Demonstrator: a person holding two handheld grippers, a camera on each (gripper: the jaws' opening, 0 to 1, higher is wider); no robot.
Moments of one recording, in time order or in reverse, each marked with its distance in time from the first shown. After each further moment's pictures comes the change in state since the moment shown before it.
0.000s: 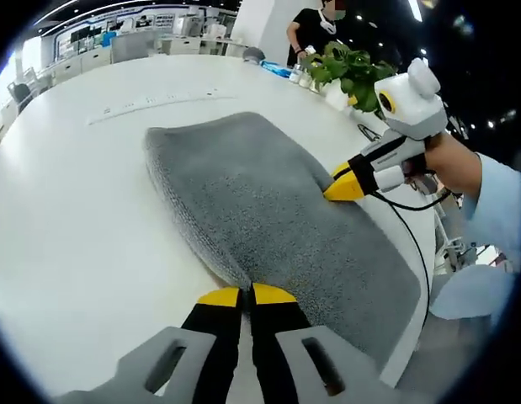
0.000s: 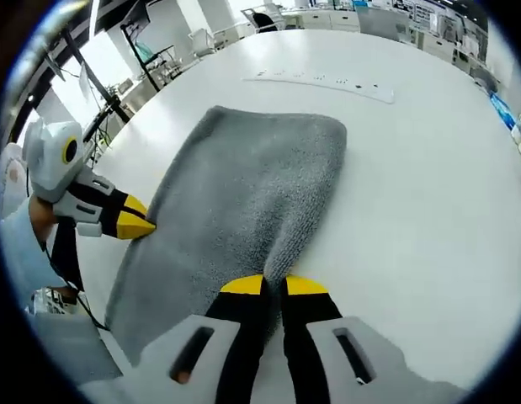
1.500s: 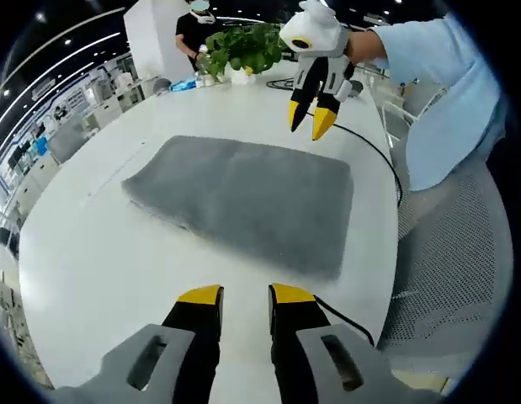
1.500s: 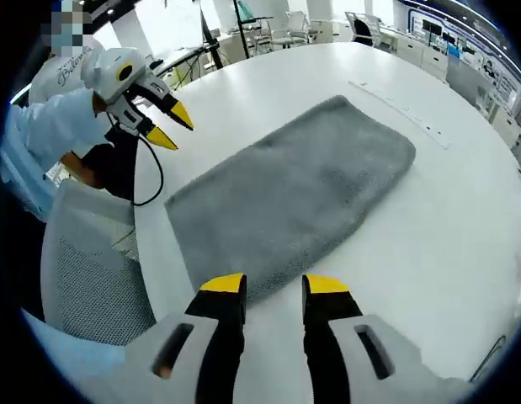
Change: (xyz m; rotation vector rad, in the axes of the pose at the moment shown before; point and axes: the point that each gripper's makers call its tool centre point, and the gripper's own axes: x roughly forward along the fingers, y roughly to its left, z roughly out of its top) left arm -0.104 -0.060 -0.071 0.639 0.021 -0.032; right arm -0.087 0.074 -0.093 -0.483 0.083 0.185
